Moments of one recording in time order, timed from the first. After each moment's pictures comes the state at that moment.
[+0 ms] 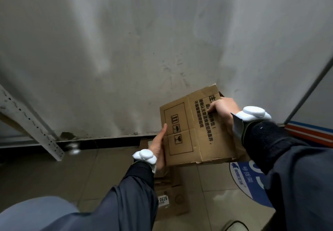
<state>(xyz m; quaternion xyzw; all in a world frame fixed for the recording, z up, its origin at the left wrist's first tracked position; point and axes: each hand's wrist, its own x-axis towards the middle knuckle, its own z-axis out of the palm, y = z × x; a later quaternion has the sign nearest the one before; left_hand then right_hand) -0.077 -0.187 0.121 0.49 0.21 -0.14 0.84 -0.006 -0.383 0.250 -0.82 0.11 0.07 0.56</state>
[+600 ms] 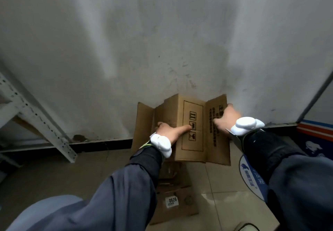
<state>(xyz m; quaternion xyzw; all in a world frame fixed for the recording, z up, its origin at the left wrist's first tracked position) -0.054 -0.185 0.185 0.85 0.24 -0.11 0.46 -0.007 -0.382 0.215 -0.95 0.08 0.07 0.29</state>
